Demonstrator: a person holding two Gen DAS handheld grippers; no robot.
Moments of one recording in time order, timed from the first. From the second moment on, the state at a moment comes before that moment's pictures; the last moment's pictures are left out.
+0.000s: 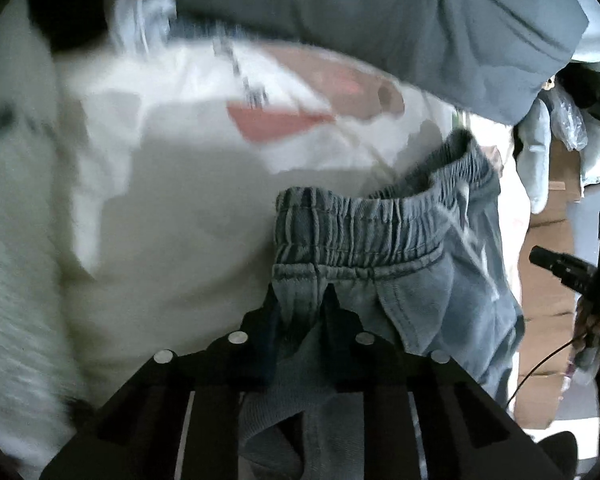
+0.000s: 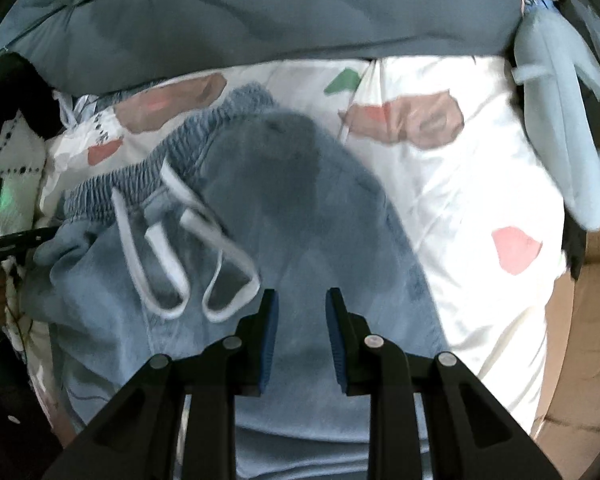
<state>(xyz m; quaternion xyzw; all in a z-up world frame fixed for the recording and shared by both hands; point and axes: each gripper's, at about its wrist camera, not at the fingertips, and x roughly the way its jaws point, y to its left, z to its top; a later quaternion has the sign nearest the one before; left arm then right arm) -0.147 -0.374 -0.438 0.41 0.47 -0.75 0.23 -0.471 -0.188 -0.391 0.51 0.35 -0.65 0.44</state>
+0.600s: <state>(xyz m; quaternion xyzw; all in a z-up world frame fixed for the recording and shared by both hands) -0.133 -0.393 -0.440 0.43 0.45 -0.74 0.25 -0.516 -0.316 -0.425 0.49 0.38 -0.62 0.48</state>
